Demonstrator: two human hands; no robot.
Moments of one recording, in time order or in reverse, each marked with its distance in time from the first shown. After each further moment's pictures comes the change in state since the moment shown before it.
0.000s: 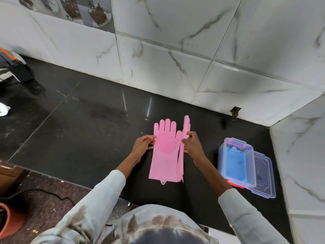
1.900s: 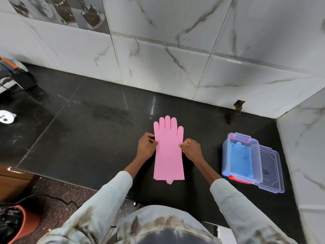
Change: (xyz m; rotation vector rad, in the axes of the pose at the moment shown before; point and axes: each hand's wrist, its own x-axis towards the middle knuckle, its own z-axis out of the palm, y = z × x) left_hand -0.003 0.004 0.016 0.411 0.148 0.096; right_hand 0.013 0.029 0.011 -0.389 0.003 0.051
